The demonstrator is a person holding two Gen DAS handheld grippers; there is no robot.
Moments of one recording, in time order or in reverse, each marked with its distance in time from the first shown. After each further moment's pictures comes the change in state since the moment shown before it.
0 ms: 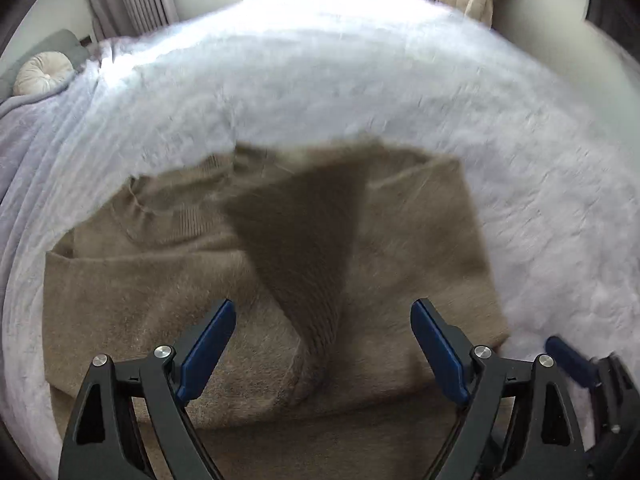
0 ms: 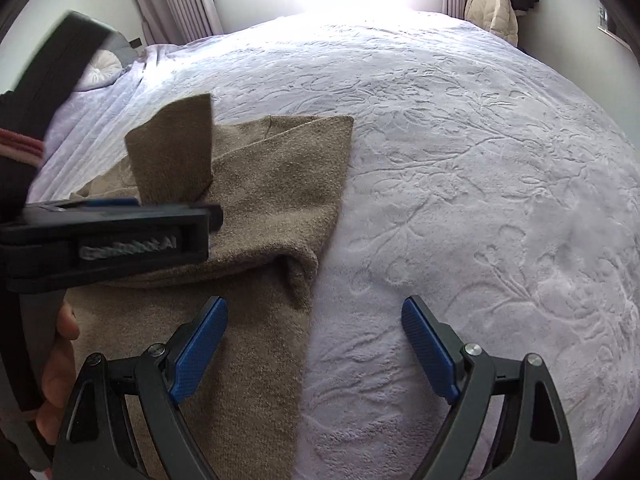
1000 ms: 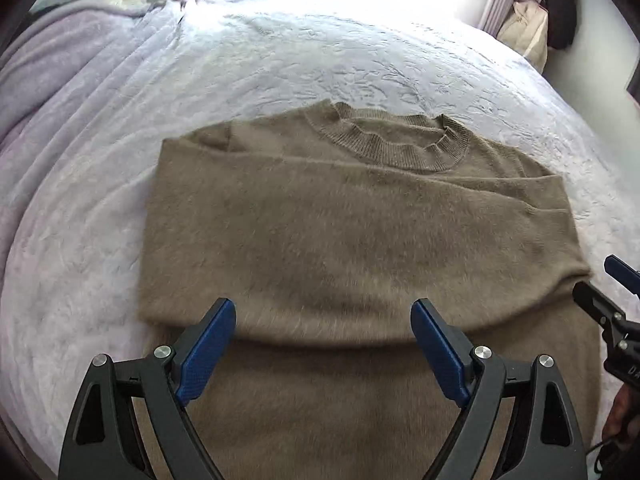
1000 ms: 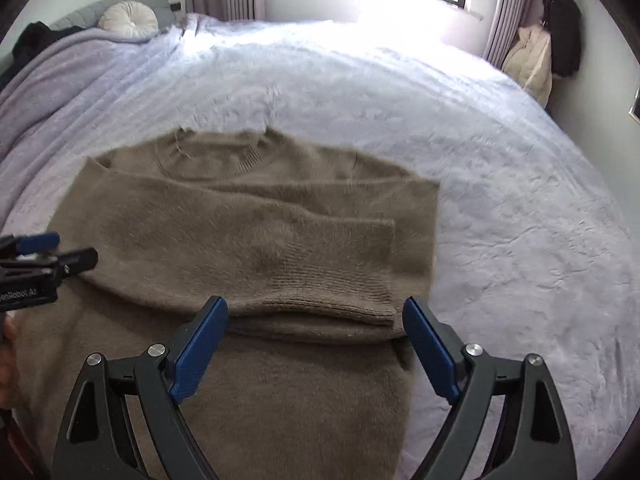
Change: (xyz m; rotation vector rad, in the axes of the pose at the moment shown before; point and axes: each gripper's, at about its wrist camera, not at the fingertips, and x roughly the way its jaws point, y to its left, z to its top) left arm -0.032 0.187 -0.087 -0.228 0.030 -0.007; right arm -0.005 0.097 0.026 -0.218 -0.033 -0.071
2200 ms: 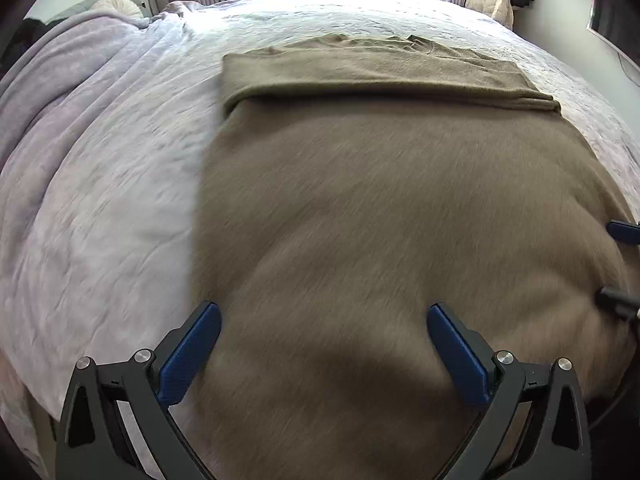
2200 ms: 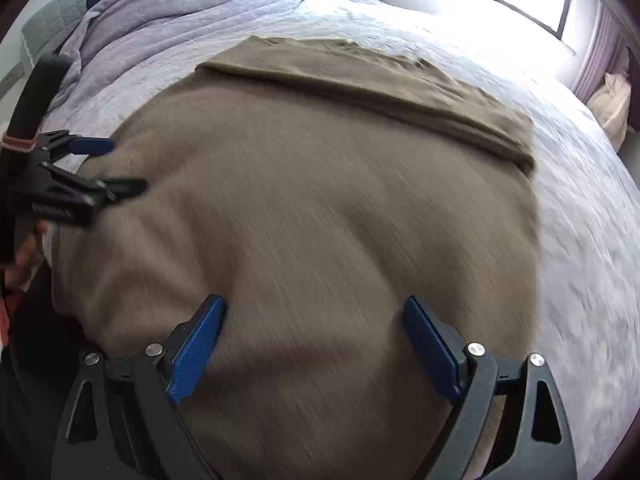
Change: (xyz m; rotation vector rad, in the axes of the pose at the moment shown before) left arm -0.043 0.047 -0.161 0.159 -0.027 0.049; right arm -0.068 0.057 -0.169 -0.296 0.085 0.214
